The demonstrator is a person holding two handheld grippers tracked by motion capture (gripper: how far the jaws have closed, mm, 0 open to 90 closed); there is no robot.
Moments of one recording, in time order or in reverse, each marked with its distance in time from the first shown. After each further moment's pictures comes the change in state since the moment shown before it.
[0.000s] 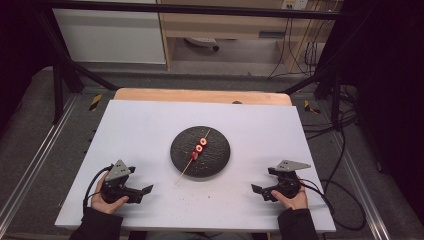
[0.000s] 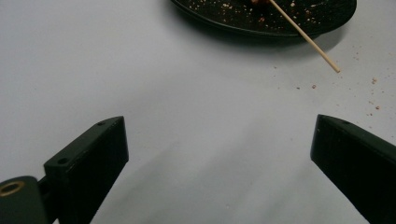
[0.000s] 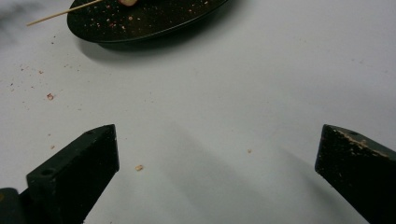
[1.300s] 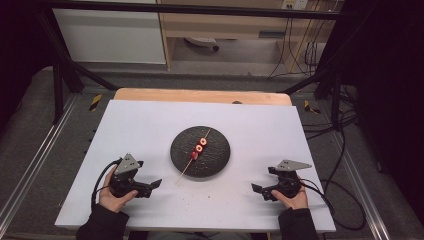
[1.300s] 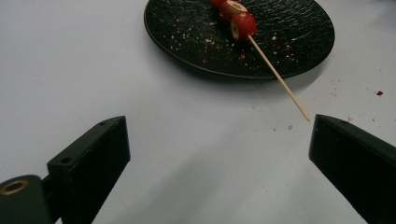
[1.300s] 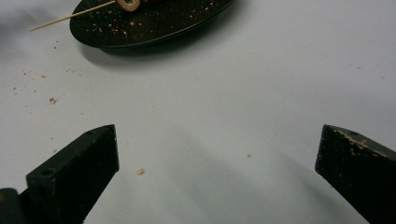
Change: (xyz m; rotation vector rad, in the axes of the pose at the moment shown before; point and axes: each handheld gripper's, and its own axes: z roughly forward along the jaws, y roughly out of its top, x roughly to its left) left arm -0.018 0.035 0.006 -0.007 0.003 0.010; right arm 0.000 0.001 -0.001 -0.017 -0.001 -0.001
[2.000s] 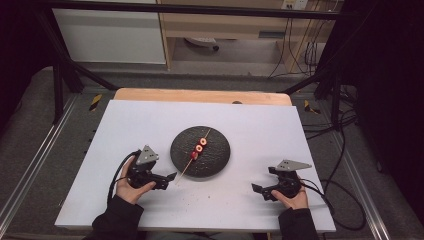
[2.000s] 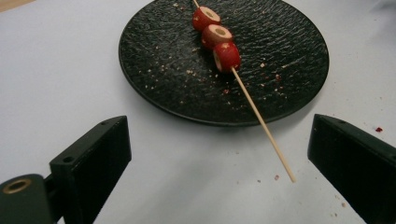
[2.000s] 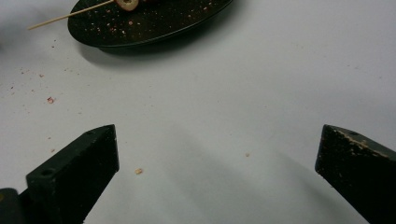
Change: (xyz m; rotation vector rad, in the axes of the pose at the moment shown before) left arm -0.021 0.038 0.032 0.041 0.011 0.031; right arm 0.000 0.000 0.000 0.005 -0.005 -0.006
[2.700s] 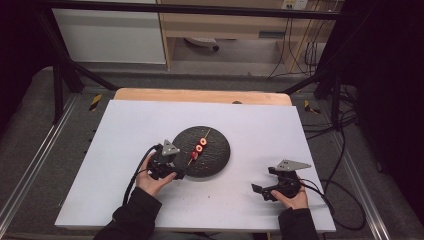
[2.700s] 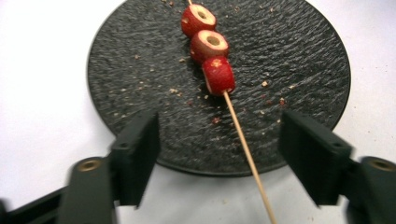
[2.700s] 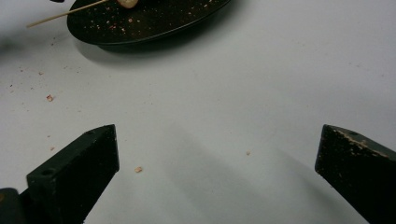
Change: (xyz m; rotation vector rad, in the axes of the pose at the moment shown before) left arm -0.019 0.028 0.044 0.097 0.042 -0.024; right arm 0.000 0.000 0.001 0.006 0.000 0.001
